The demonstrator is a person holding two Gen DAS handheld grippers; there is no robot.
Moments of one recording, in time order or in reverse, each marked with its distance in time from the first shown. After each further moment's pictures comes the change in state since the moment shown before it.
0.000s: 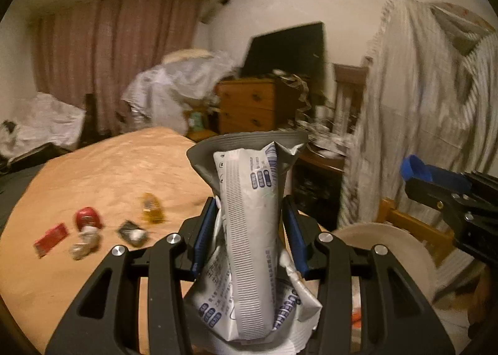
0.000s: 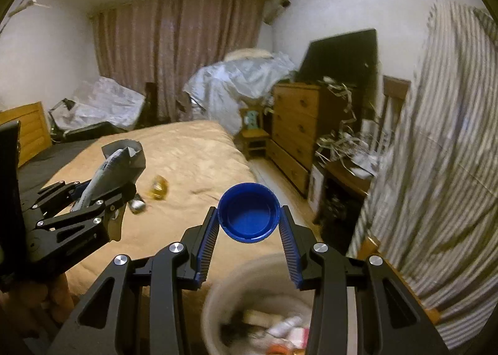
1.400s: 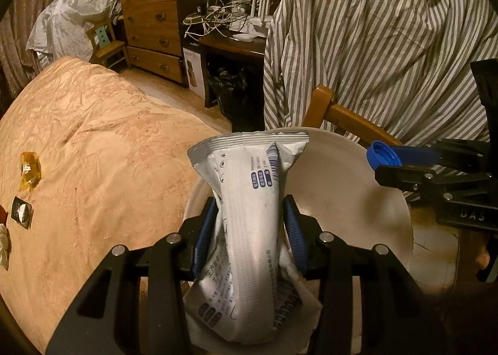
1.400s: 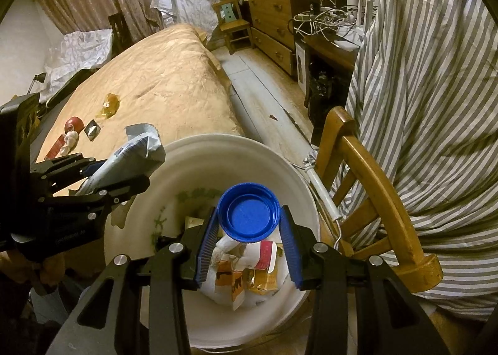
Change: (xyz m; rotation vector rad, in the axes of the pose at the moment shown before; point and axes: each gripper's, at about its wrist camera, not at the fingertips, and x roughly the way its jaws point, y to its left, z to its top) left arm 0.129 -0.101 -0.041 0.150 0.537 -0.318; right arm 0.108 -0.137 -0.075 0.168 0.528 0.056
